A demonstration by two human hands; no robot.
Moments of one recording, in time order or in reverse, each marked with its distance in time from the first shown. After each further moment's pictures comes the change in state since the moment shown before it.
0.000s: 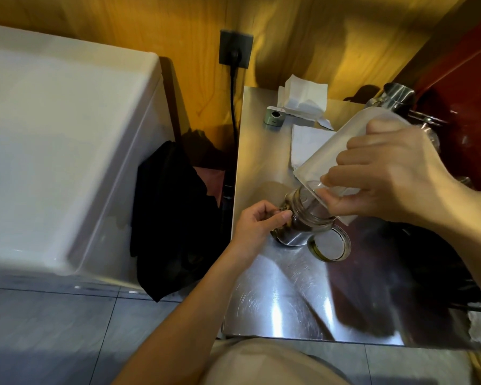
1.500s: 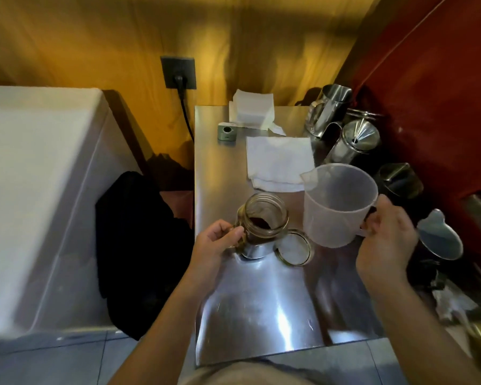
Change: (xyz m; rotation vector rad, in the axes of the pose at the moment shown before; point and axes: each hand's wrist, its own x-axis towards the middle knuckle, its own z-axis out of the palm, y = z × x) left_hand 0.003 -0.009 -0.007 -0.047 -0.052 -0.037; right_hand -0.128 -0.036 0.064 0.924 1.192 1.650
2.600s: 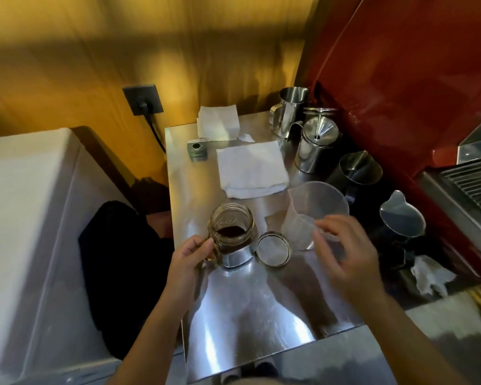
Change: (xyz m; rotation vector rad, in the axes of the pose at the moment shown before) left_hand -0.007 0.007 0.009 0.017 0.047 -0.018; right_hand -0.027 -0.012 -0.039 -0.658 -0.476 -0.633
